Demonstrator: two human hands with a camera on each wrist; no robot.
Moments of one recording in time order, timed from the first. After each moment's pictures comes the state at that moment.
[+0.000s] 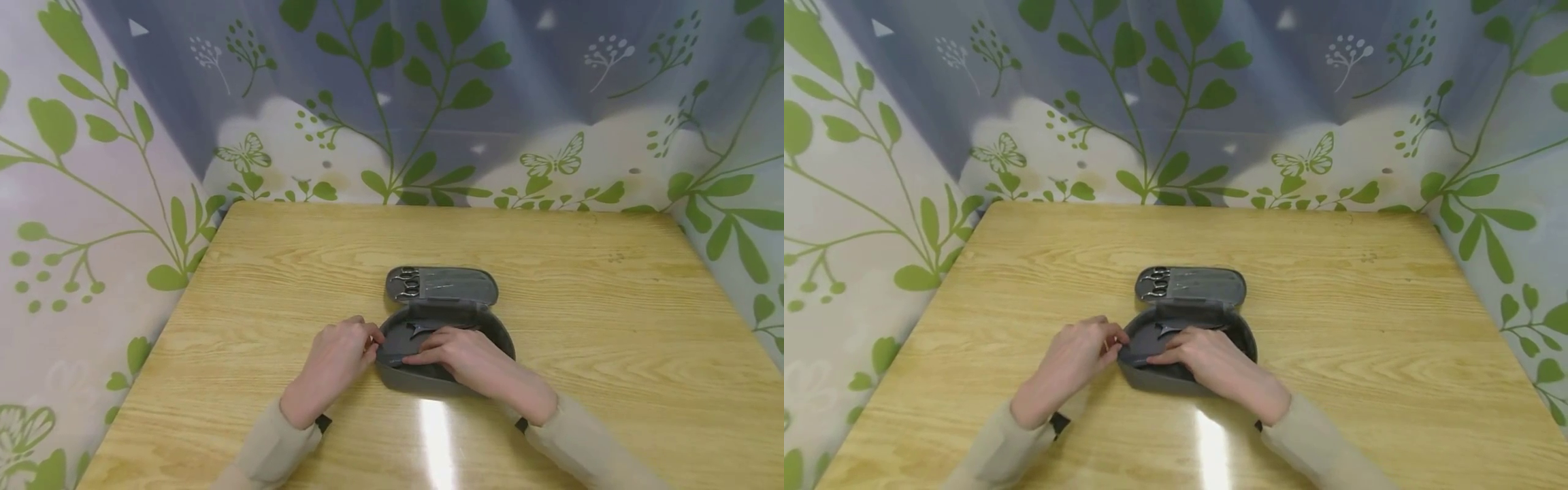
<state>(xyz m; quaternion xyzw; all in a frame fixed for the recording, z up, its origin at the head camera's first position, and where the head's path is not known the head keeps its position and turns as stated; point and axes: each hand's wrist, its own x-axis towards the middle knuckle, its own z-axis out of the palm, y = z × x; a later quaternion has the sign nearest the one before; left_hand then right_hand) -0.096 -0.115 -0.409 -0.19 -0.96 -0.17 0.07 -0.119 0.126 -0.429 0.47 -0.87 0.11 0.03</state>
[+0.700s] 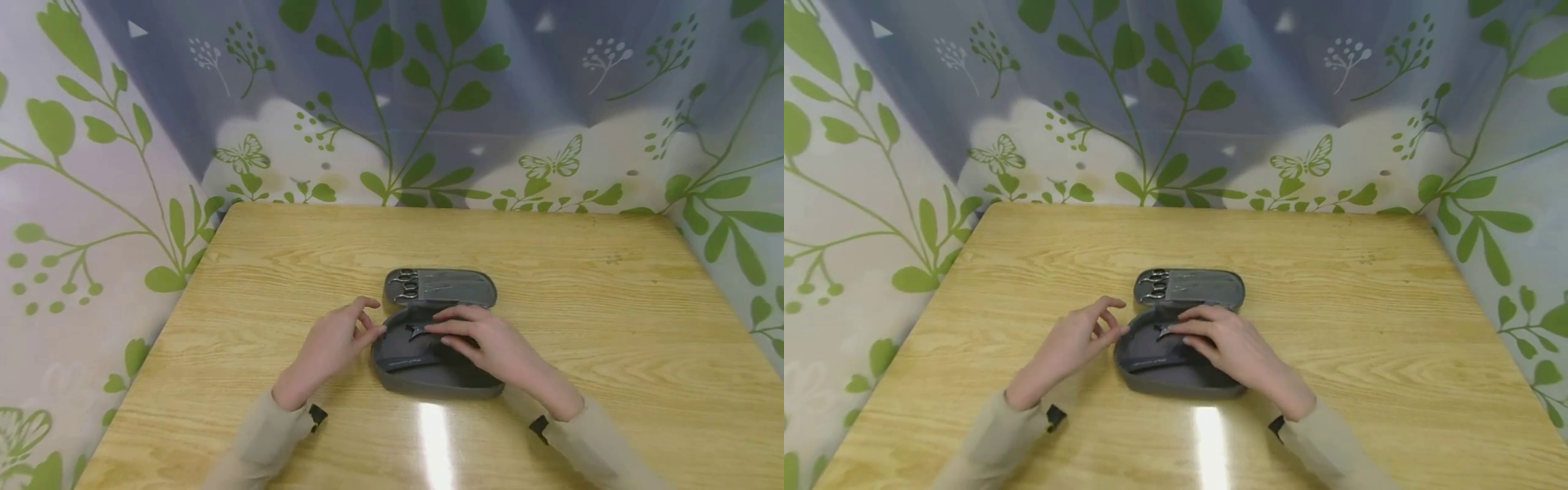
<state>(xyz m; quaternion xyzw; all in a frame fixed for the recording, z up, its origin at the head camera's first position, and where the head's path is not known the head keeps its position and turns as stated) -0.120 -0.126 -0.413 -0.16 -0.94 -0.29 0.01 -0.131 0.153 -0.422 0.40 -0.88 0.25 0.09</state>
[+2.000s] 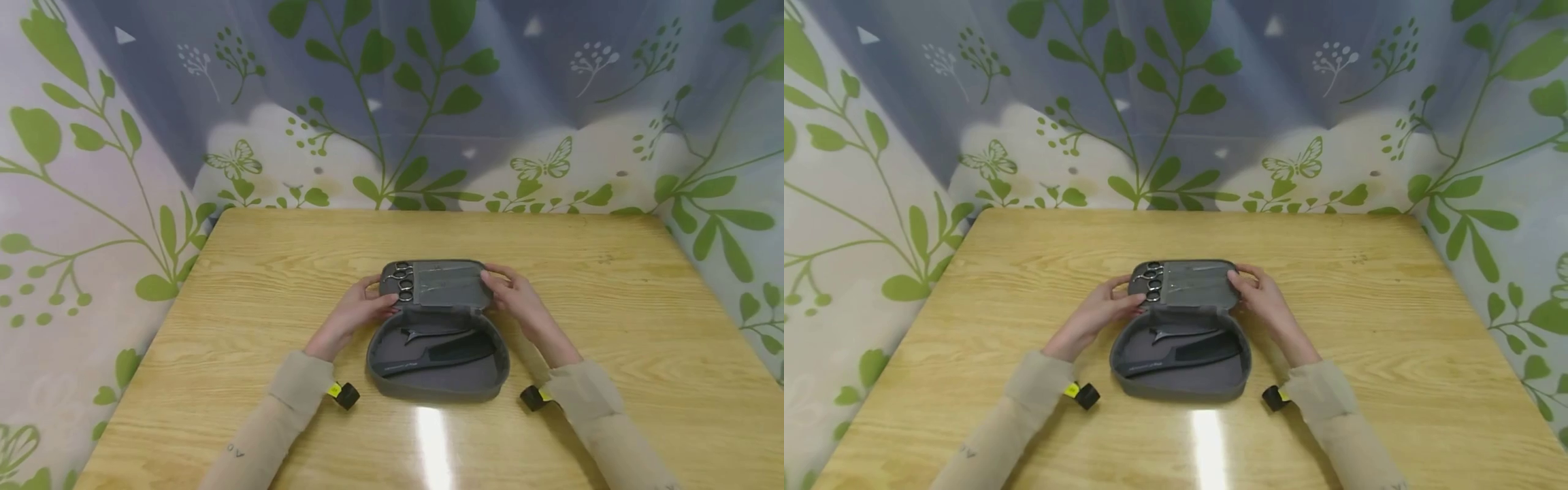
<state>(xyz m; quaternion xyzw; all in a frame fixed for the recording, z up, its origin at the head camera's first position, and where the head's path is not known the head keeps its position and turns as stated) -0.187 -0.100 -0.438 0.01 -0.70 -0.69 -0.20 -0.198 0.204 -0.439 -0.01 -0.77 0.63 -0.15</state>
